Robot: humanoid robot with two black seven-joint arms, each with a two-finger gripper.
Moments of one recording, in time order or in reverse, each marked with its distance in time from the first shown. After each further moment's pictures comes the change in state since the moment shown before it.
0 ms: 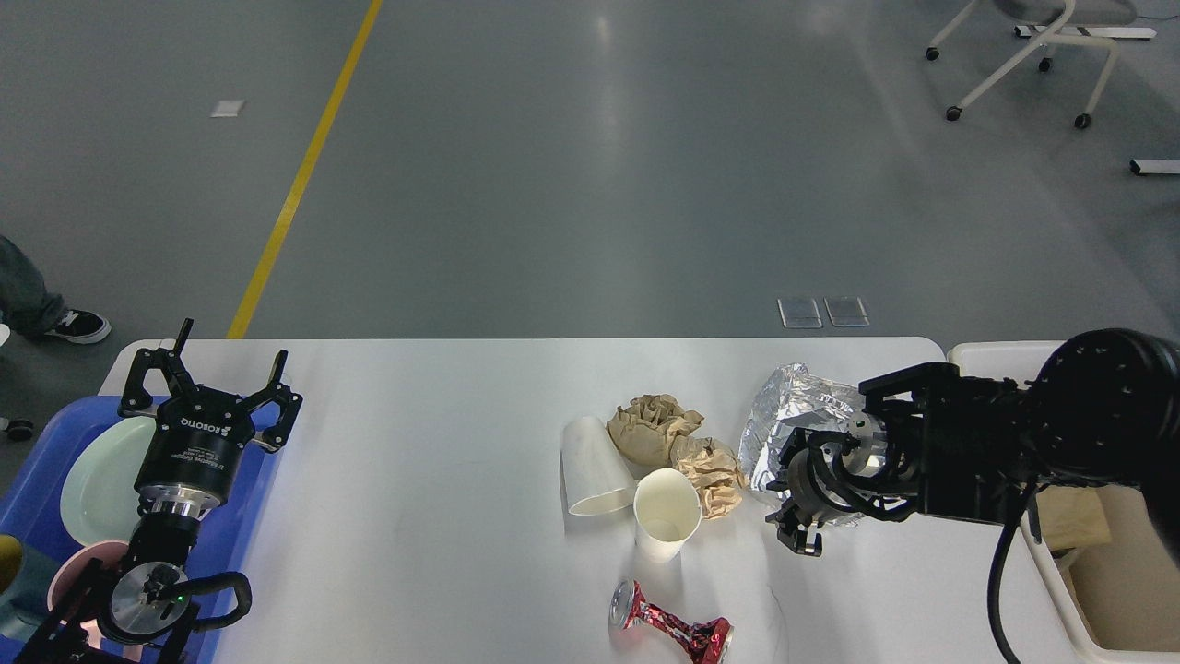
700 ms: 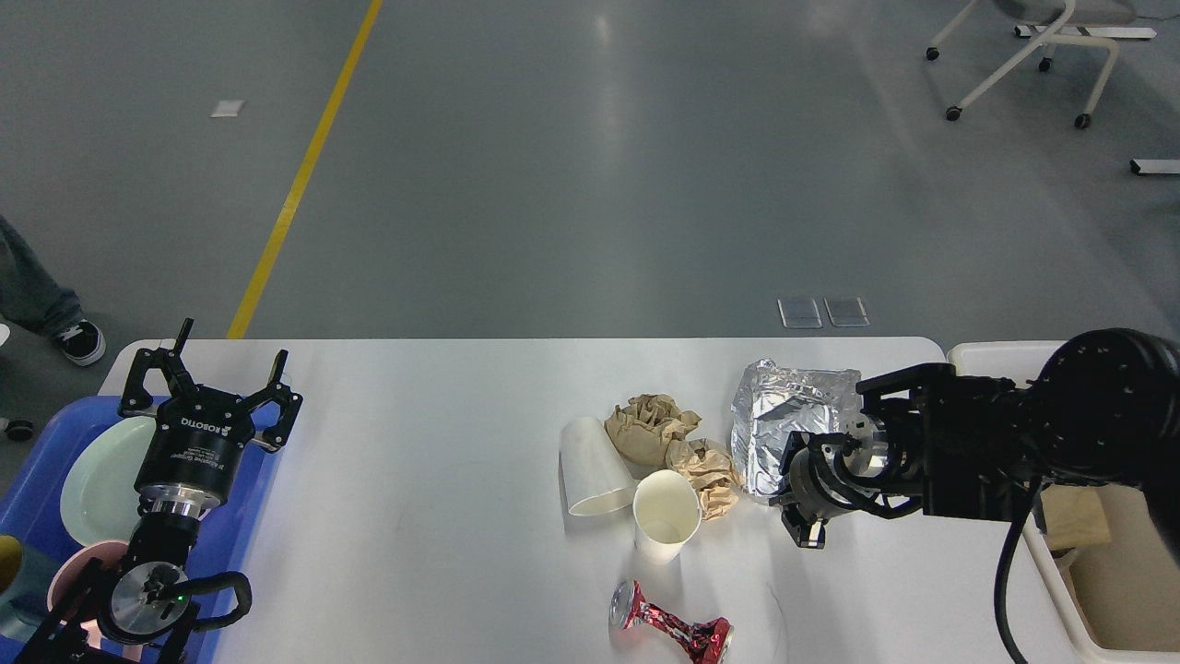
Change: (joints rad) left arm 0.000 0.000 0.000 0.000 0.000 0.000 0.000; right arm 0.007 -0.005 0.003 -0.004 -0.072 0.003 0.000
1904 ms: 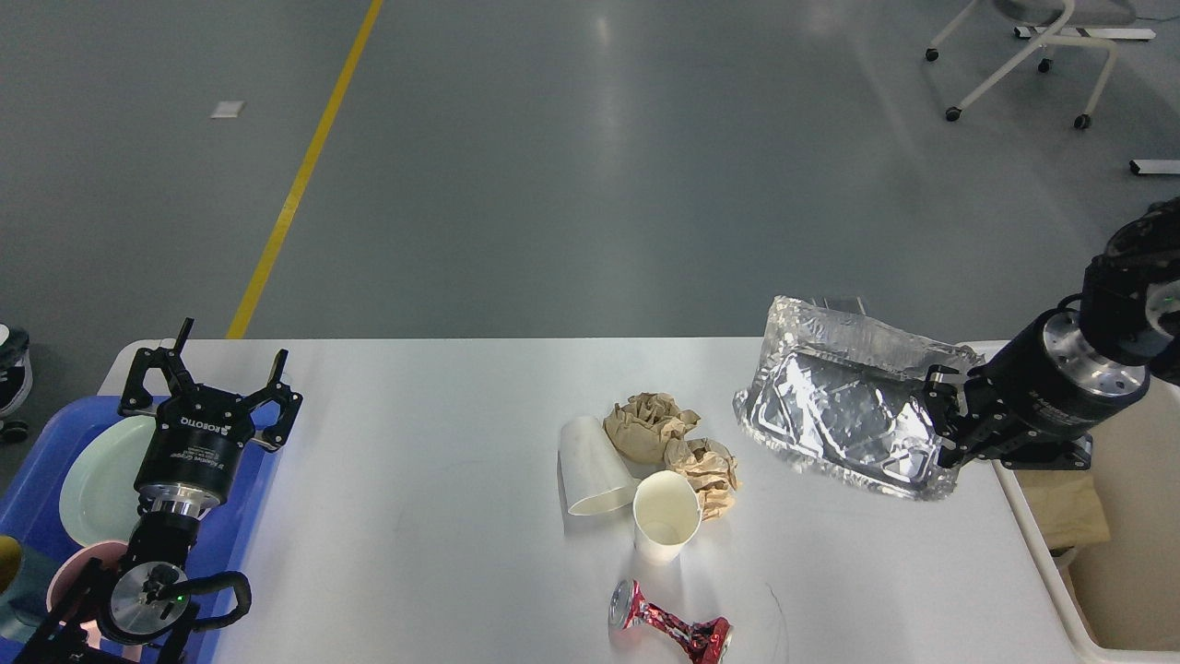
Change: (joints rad) left arm 0.000 0.000 0.000 0.000 0.000 0.000 0.002; right arm 0.894 -0.415 -0.290 0.726 -1.237 0.566 -0.003
